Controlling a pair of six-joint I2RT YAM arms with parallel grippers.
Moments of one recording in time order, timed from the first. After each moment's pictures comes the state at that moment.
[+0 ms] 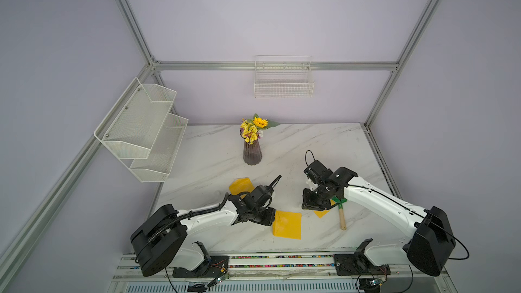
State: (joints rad) left arm -0.88 1.39 0.69 -0.33 0.23 -0.63; right arm 0.66 1.36 1.05 -1.02 -0.22 0.70
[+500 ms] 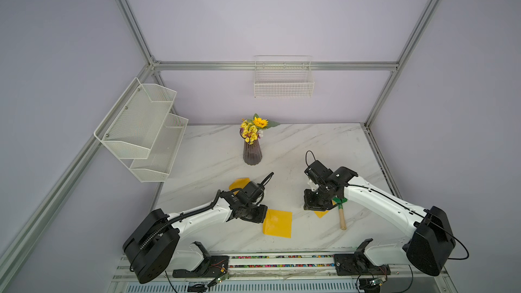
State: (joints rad) left arm -0.77 1.32 0.69 -0.51 0.22 -0.56; right arm 0.65 1.37 1.05 -1.05 -0.19 0.68
